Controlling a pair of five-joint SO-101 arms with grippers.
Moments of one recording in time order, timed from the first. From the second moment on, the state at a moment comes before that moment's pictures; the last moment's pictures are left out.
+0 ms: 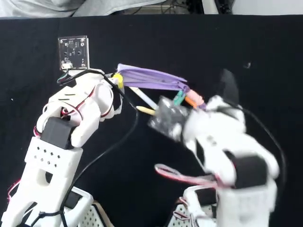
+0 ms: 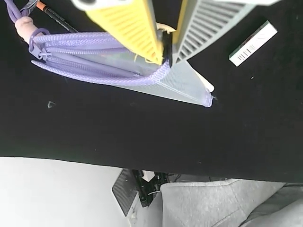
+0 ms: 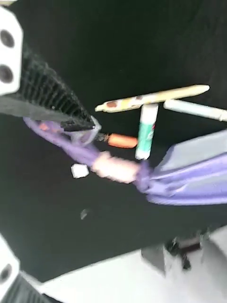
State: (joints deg) left arm 16.0 -44.7 23.9 58.2 18.8; right arm -9.0 -55.5 23.7 89.0 57.6
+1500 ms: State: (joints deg) left arm 14.9 -44.7 24.2 56.0 18.8; right arm -10.5 -25.3 20.5 61.9 55.6
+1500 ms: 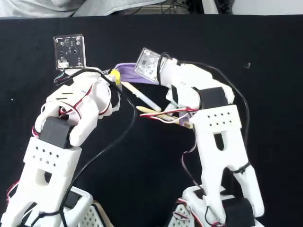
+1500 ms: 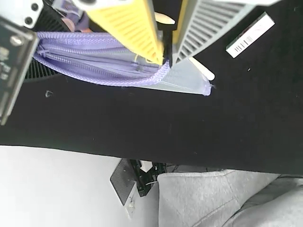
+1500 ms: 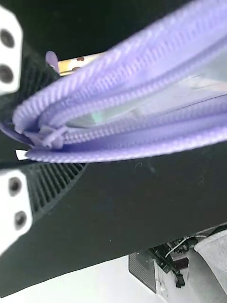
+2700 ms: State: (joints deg) left arm 15.1 -44.8 24.2 55.9 18.8; right arm -18.5 -25.5 16.1 66.4 51.5
